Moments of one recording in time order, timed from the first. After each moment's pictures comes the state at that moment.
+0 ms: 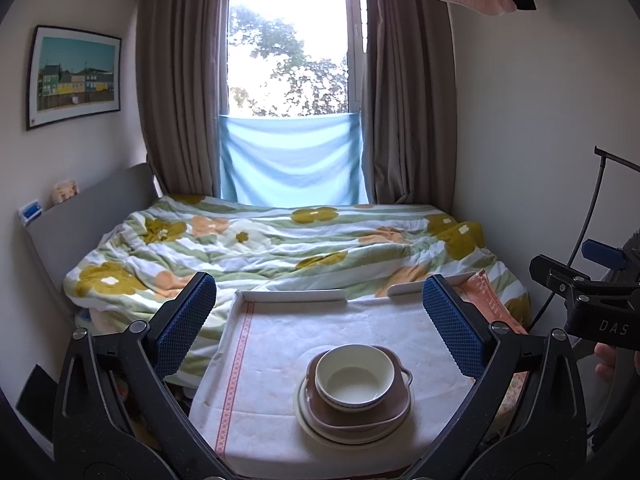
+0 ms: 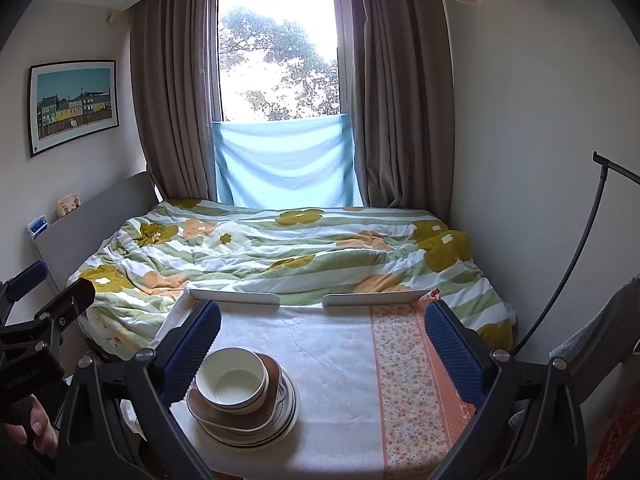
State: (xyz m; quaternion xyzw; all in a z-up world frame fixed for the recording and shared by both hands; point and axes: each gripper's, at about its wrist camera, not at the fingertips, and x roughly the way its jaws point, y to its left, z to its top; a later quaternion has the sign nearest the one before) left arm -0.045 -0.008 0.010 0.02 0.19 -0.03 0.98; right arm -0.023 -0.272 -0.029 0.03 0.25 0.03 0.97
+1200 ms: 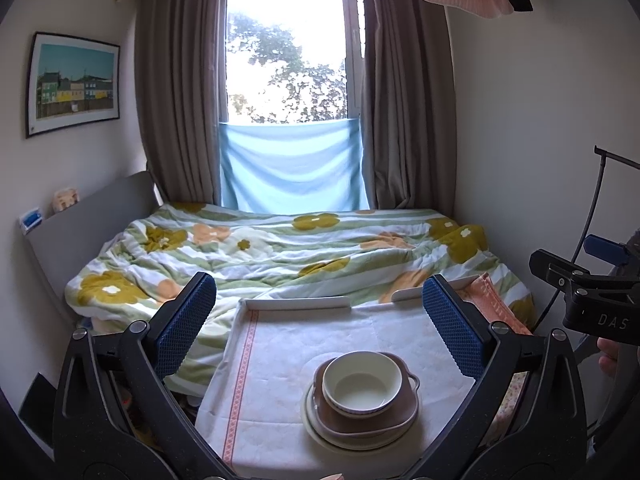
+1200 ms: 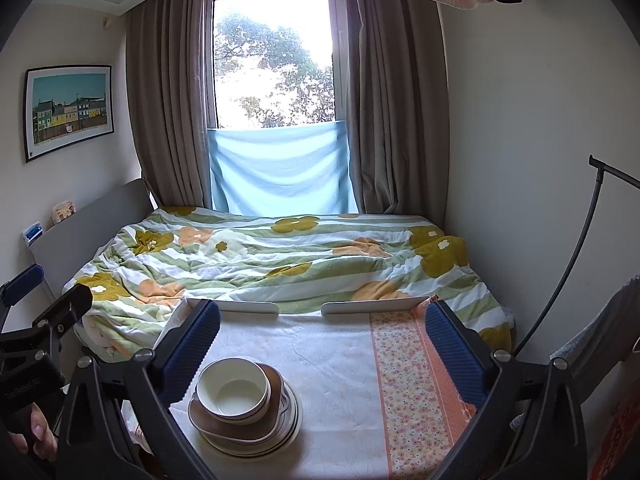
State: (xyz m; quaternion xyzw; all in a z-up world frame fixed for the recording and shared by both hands) left arm -0.039 0.007 0.012 0.03 0.18 -0.04 0.98; right arm -0.021 -0.263 -0.026 0.03 0.23 0.02 0.97
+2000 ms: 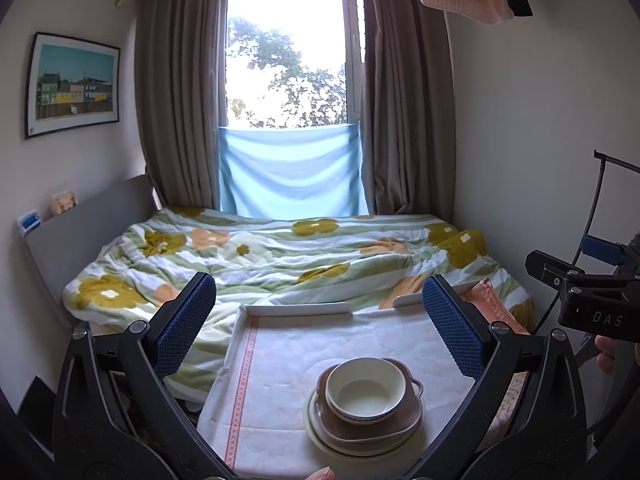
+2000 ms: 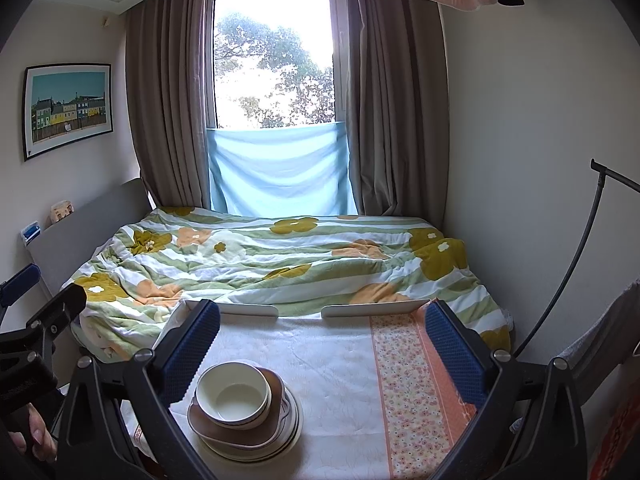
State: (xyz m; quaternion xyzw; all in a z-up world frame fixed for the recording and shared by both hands) left arm -0.035 0.009 0.015 0.03 0.17 -0.04 0.98; right arm -0.021 -0.262 -0.026 0.03 0.23 0.01 0.97
